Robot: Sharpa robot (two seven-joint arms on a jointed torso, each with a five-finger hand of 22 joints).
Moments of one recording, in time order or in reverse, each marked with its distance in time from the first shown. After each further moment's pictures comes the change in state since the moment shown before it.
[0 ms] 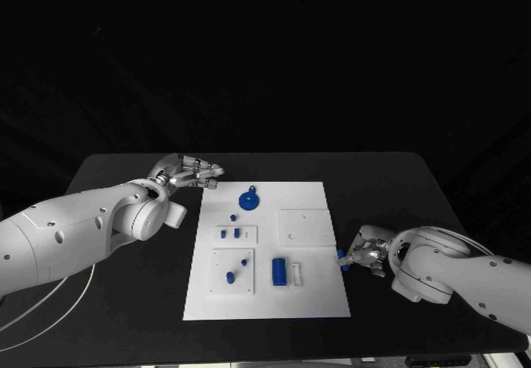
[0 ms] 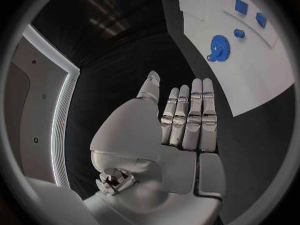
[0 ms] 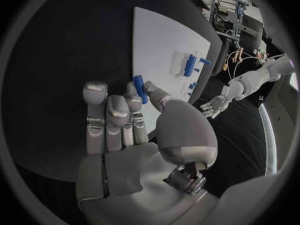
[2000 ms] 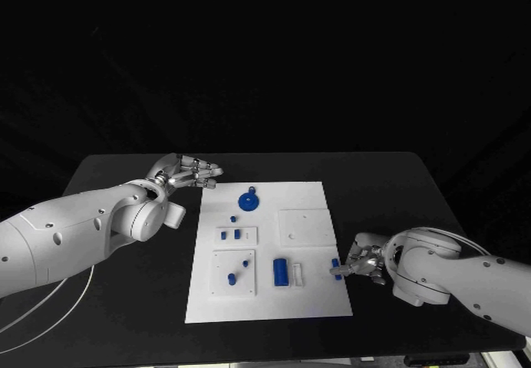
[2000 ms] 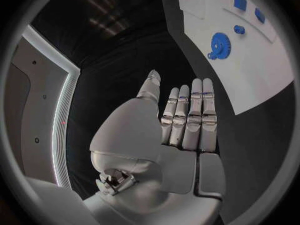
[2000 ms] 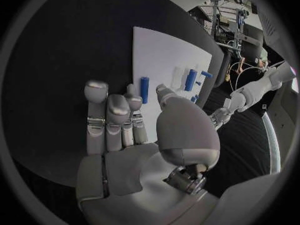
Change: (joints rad) left arm 0.000 0.004 0.001 0.002 0.000 -0.013 0.006; left_hand 0.007 -0.007 0.004 -0.004 0.000 0.004 0.004 0.000 0.000 0.000 0.000 0.000 0.000 0.000 0.000 0.000 -0.001 0.000 0.000 0.000 0.000 0.006; right arm 0.009 0.013 -0.023 -0.009 -0.025 0.109 -0.056; right_hand 0.028 -0.142 -0.313 0.374 0.031 -0.086 0.018 0.001 0.069 -0.037 0.006 0.005 -0.008 -0.006 -0.001 -0.016 -0.021 0.015 0.000 0.000 -0.041 0.000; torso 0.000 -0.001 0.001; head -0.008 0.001
